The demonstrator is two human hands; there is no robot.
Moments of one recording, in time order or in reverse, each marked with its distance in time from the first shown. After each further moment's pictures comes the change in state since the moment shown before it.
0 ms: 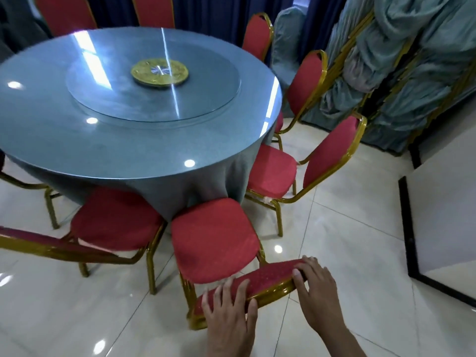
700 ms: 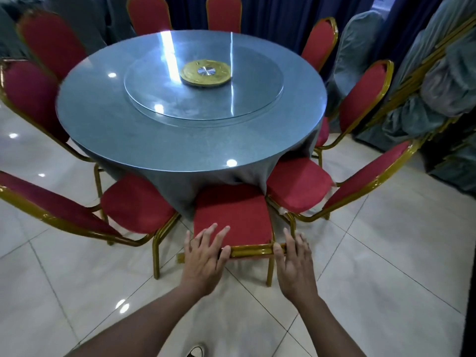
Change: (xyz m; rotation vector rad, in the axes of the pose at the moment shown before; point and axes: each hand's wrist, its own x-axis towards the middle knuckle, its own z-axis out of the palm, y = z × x) left_hand 0.151 0.041 0.013 0.090 0.079 -0.122; right_hand 0.177 0.045 -0.001 0.138 -0.241 -0.214
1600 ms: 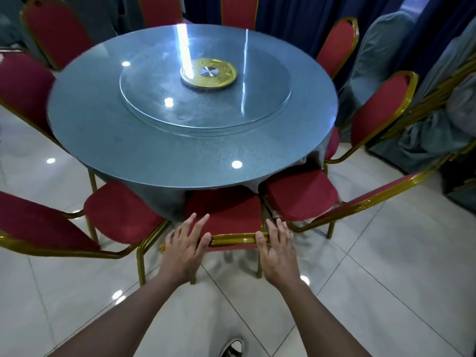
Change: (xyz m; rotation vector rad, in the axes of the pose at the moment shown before) left_hand 0.126 0.007 0.003 -0.065 0.028 -0.151; right_hand 0.160 -0.001 -0.025 -0.027 -0.140 -0.090
